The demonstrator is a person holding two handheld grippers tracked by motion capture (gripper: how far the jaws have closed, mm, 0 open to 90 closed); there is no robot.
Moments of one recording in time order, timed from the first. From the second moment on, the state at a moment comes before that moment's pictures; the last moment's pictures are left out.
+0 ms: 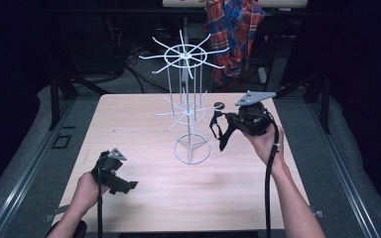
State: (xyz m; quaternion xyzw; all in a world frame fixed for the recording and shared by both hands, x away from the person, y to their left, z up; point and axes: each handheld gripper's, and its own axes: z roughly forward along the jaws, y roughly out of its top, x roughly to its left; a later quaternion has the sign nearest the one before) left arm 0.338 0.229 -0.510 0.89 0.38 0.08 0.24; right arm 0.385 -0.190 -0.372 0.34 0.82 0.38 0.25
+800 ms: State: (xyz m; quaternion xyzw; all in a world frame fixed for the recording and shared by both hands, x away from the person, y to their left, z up) left arm 0.338 0.228 -0.510 0.89 0.38 0.08 0.24; right arm 0.399 -0.172 -0.386 0.34 0.83 0.36 0.24
